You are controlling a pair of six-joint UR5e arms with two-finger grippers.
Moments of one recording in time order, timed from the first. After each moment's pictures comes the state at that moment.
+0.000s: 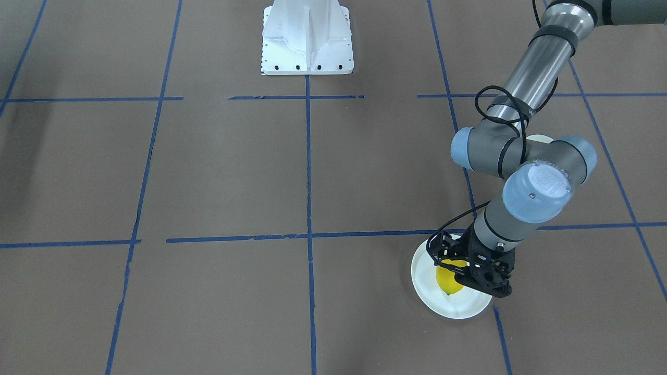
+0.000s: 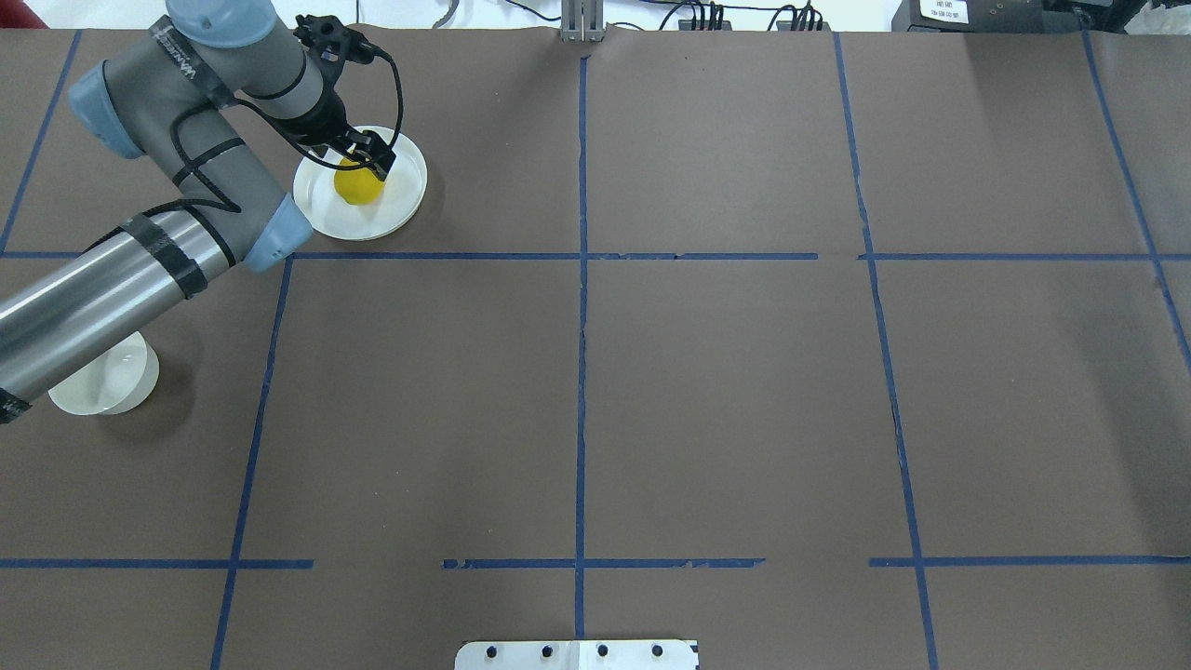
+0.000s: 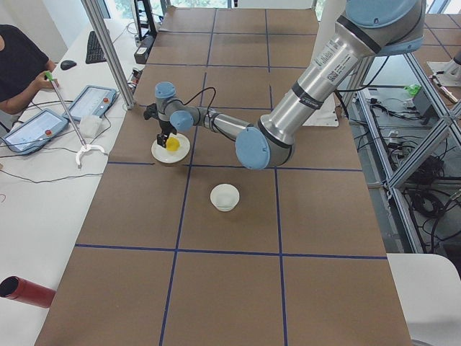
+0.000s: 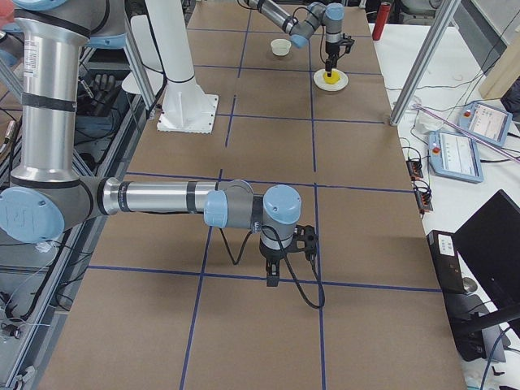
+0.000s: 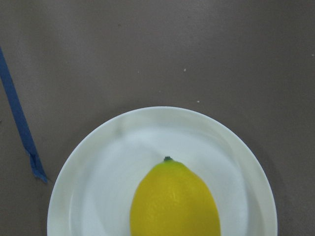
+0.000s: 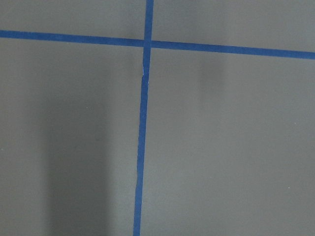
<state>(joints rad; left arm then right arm) -0.92 -2.33 -1.06 -2.04 -2.06 -0.51 1.54 -1.71 1.75 -1.64 2.28 -0.05</state>
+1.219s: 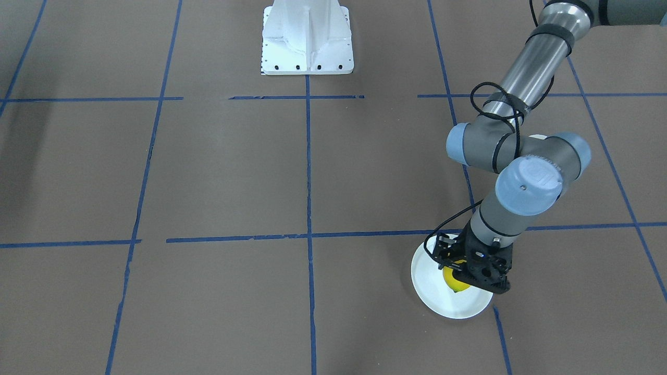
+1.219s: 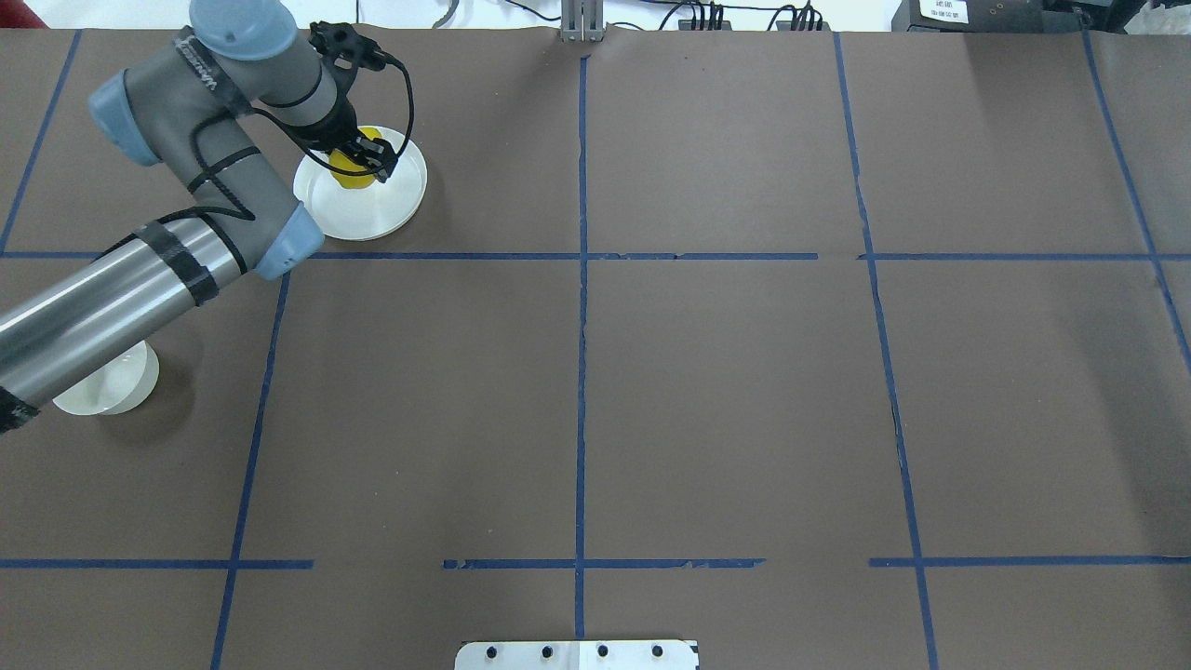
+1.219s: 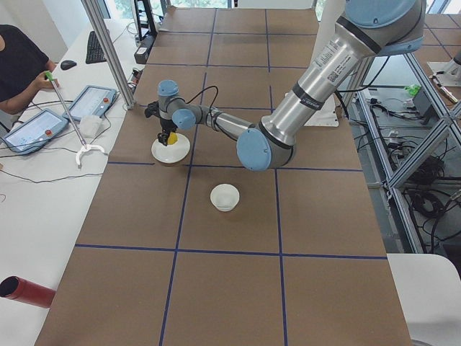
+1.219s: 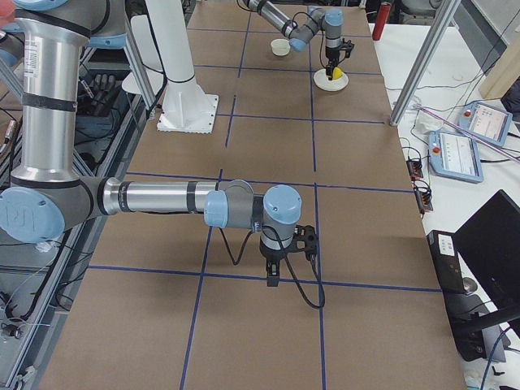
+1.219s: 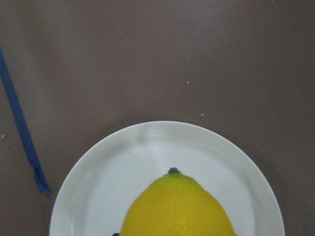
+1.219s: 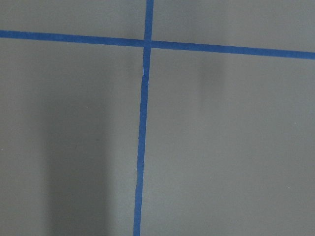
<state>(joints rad) -0.94 -2.23 -1.23 -2.01 -2.05 -0.52 1.54 -1.71 1.75 -1.64 2.28 -0.05</state>
